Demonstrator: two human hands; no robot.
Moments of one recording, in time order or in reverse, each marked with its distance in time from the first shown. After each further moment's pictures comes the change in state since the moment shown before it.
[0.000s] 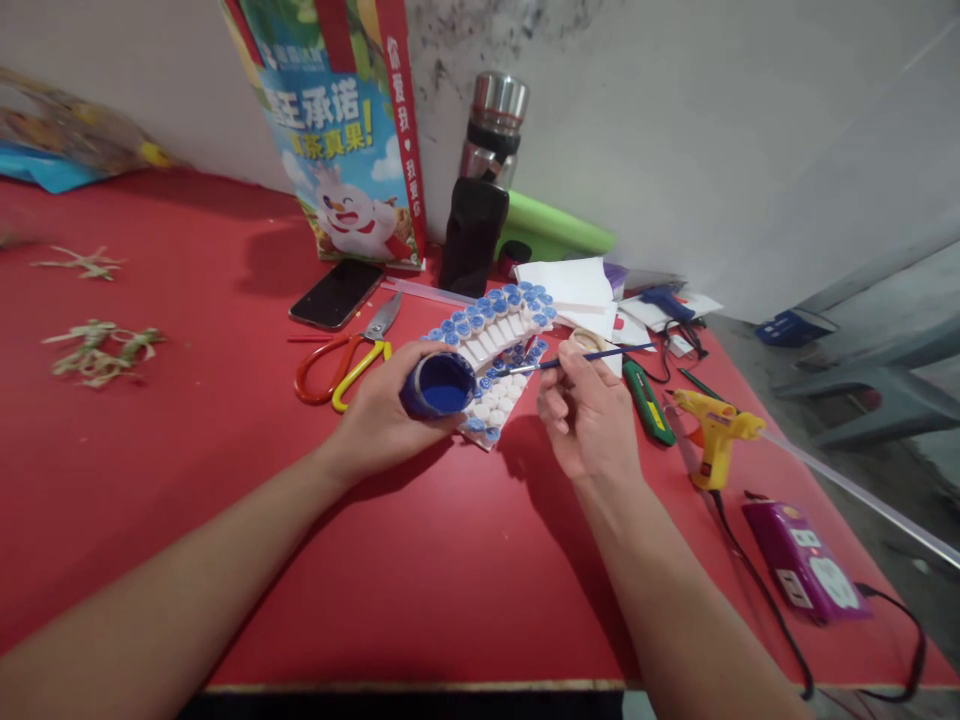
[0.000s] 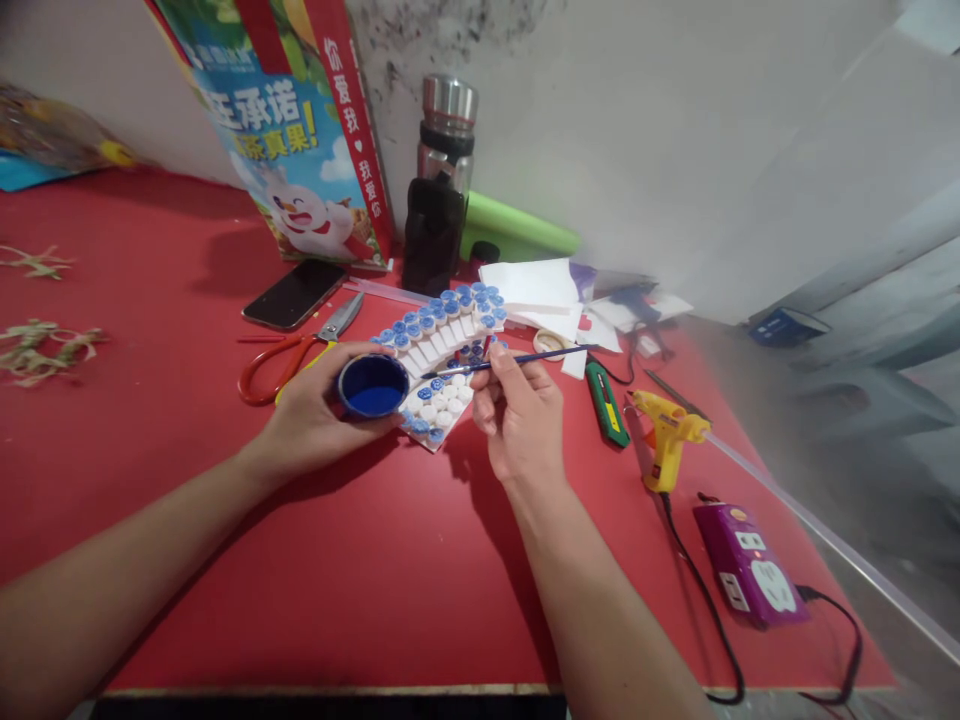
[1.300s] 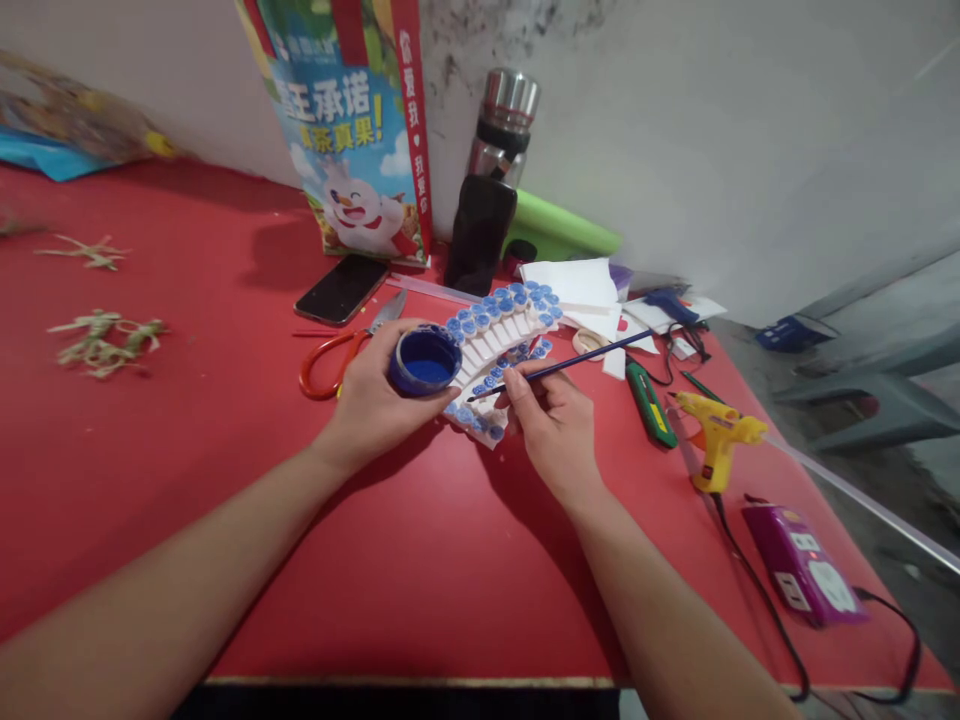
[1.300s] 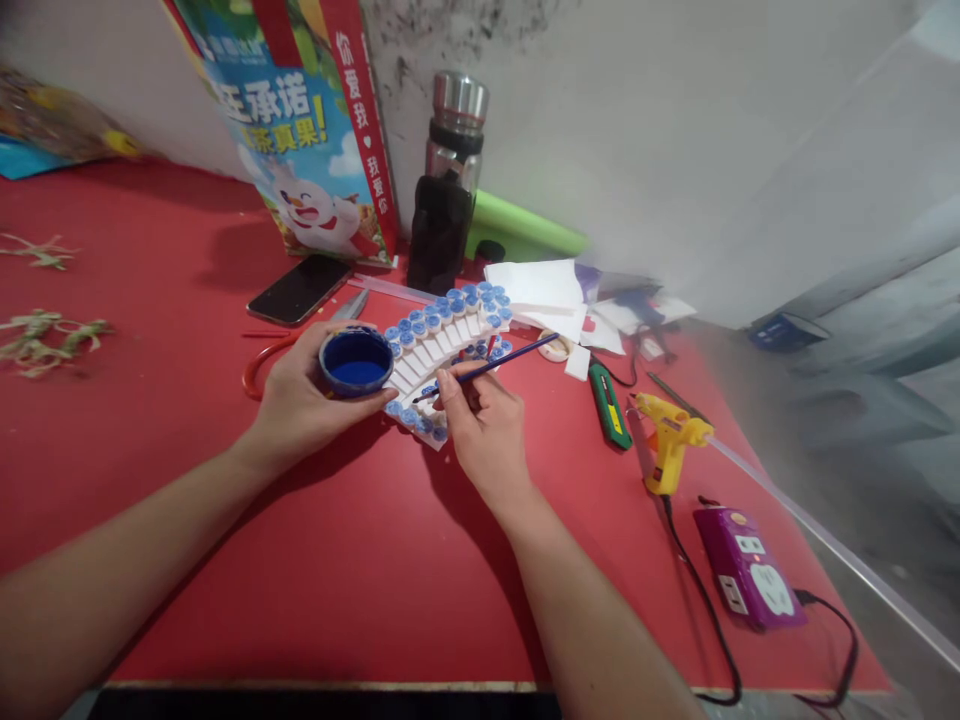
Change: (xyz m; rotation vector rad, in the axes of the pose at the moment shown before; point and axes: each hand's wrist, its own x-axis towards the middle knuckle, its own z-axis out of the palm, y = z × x) left_hand 0.005 -0.008 0.000 -0.014 0.201 -0.040; right_hand -0.015 0.023 -0.001 -0.614 -0.205 -0.323
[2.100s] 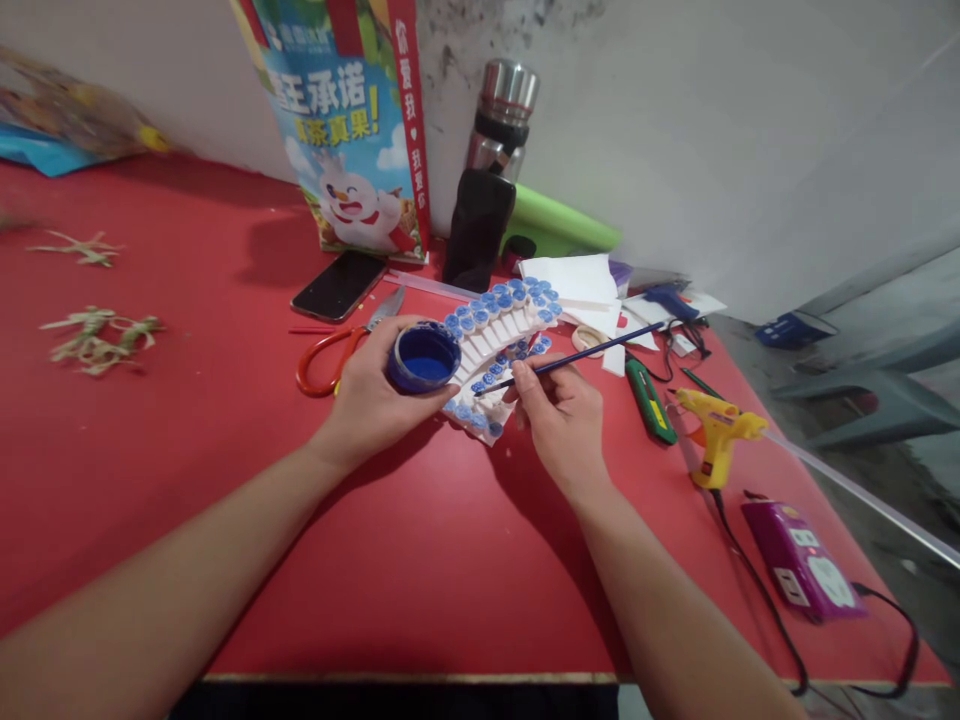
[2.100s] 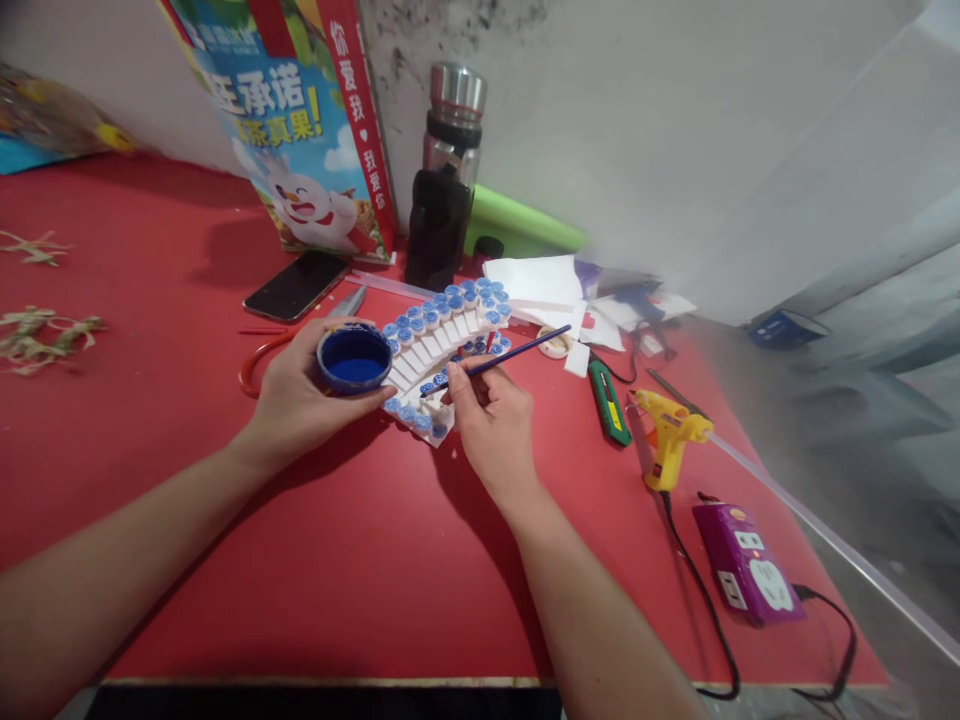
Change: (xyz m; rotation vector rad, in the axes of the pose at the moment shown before) left_hand 0.000 0.000 0.000 -0.002 0.000 0.008; right_hand 0.003 -0.001 -0.005 -0.009 0.034 0.026
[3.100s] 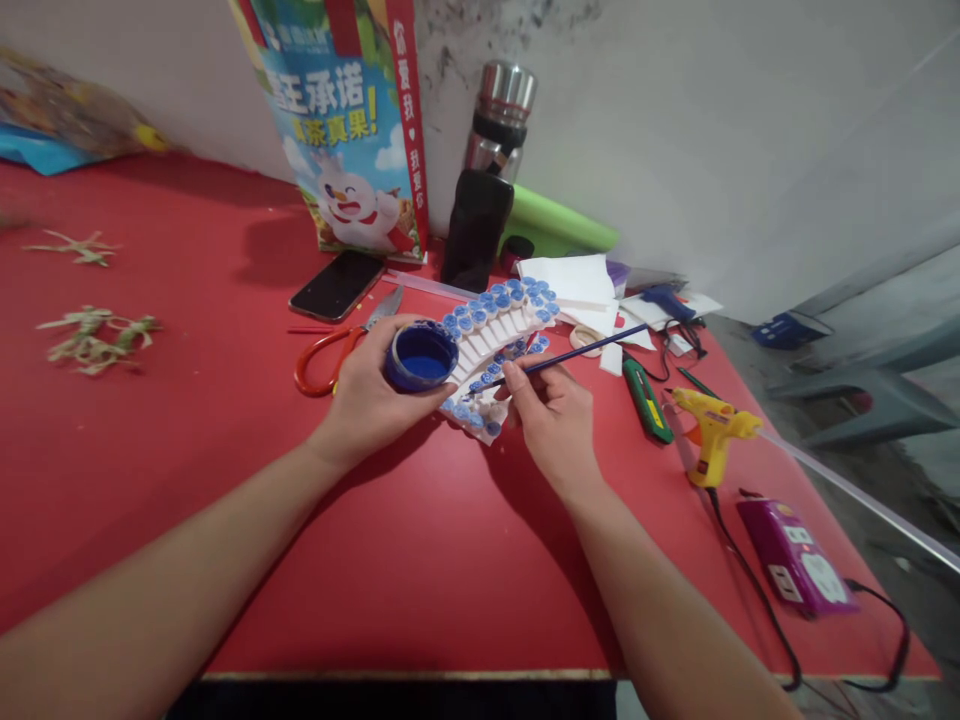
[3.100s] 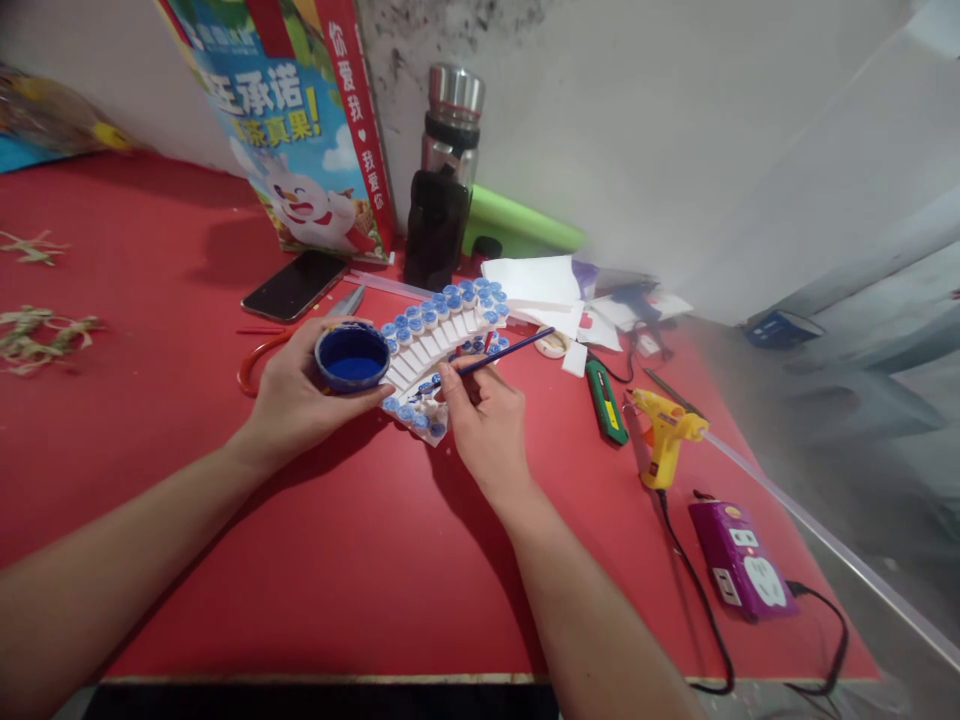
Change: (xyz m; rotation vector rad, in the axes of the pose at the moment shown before) left_hand 0.002 0.002 0.000 0.009 -0.008 -0.009; right_hand 0.000 0.003 0.002 -0.026 -0.015 0.015
